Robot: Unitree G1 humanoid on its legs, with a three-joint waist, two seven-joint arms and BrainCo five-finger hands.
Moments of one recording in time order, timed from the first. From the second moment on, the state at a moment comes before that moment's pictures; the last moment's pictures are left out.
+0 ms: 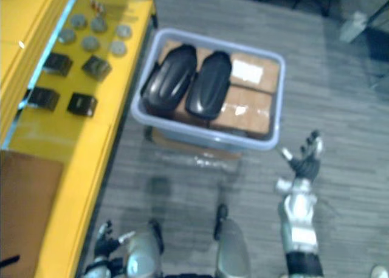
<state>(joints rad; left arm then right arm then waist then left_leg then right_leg) 0.20 0.15 -0.02 0.64 -0.16 -0.26 0.31 -0.39 -0.43 -0.22 0.44 0.38 -0.19 -0.39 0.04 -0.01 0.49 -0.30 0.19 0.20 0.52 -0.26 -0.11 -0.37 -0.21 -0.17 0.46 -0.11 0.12</state>
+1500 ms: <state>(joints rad) 0.14 0.07 -0.25 0.85 -0.39 -0.35 0.18 -1.15 -0.81 0.01 1.20 0.28 0.22 -0.67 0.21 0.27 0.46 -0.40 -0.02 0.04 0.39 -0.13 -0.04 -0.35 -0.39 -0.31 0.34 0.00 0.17</state>
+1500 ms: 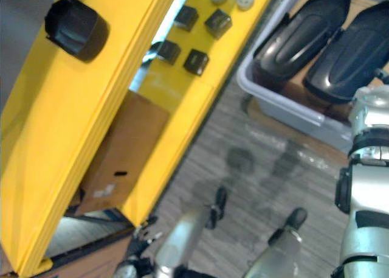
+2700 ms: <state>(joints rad) 0.17 0.08 -0.33 0.69 -0.47 -0.38 0.11 -1.24 -0.98 0.34 1.29 -0.55 0.41 -0.19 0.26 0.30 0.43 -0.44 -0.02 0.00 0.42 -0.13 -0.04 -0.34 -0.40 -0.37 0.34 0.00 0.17</state>
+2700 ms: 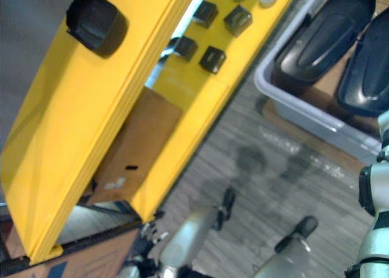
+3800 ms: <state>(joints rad) -0.19 0.23 -0.42 -0.14 -0.35 -0.08 0.03 -1.04 -0.67 0.17 0.67 -0.50 0.16 -0.60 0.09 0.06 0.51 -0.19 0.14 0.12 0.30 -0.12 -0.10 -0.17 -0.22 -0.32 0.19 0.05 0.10</state>
